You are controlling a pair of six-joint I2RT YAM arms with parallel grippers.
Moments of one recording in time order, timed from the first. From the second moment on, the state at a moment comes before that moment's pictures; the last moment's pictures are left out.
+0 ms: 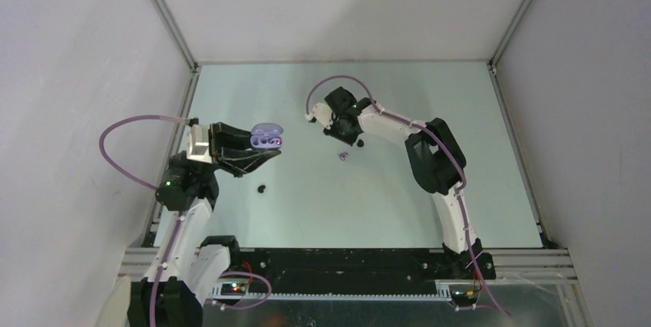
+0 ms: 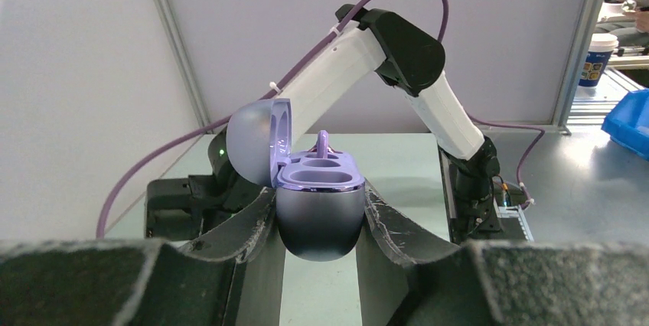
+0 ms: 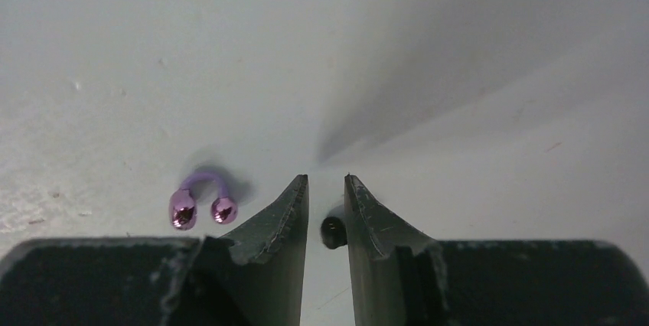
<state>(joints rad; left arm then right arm) 0.04 0.84 0.55 1.48 1.24 -1.04 0.67 2.17 1.72 -0.62 0.02 -0.52</state>
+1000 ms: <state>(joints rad) 0.04 0.84 0.55 1.48 1.24 -1.04 0.78 2.08 1.52 -0.64 -0.01 -0.61</state>
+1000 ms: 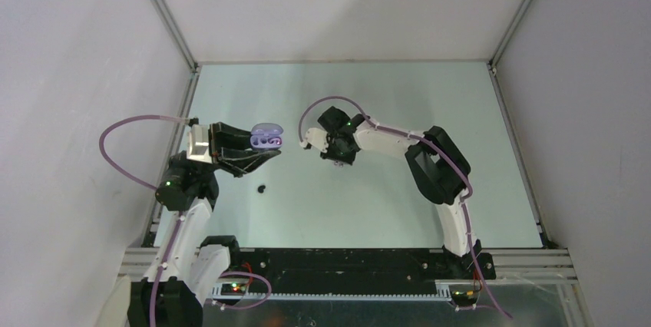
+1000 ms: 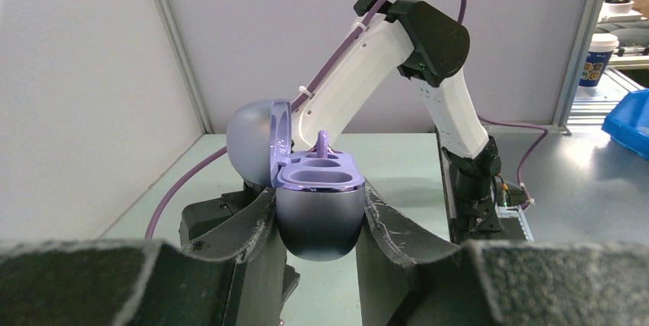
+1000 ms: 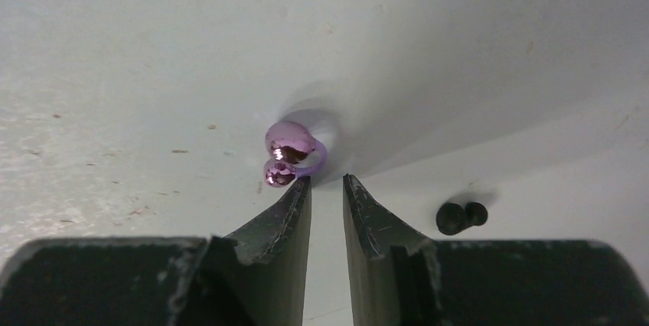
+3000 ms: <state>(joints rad) 0.05 0.84 0.55 1.48 1.24 -1.04 0.62 2.07 1.50 -0.62 -0.36 0.11</state>
